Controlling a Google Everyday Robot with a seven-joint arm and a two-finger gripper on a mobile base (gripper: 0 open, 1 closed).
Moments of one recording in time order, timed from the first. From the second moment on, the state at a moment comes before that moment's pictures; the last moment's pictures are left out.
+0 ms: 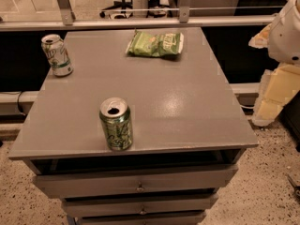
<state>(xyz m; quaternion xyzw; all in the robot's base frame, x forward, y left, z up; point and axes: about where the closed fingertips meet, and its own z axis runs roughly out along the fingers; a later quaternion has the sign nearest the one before) 0.438 -0.216 0.978 -0.60 0.78 -0.04 0.16</state>
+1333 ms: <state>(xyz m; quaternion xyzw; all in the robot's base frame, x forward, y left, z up) 0.567 -0.192 0.946 -0.60 0.76 -0.01 0.27</state>
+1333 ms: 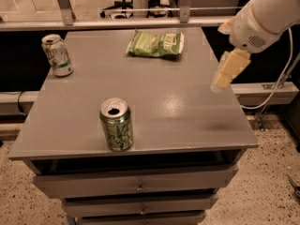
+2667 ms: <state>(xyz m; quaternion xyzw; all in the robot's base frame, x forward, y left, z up) 0.679 -0.146 0.919 -0.54 0.74 0.05 0.39</state>
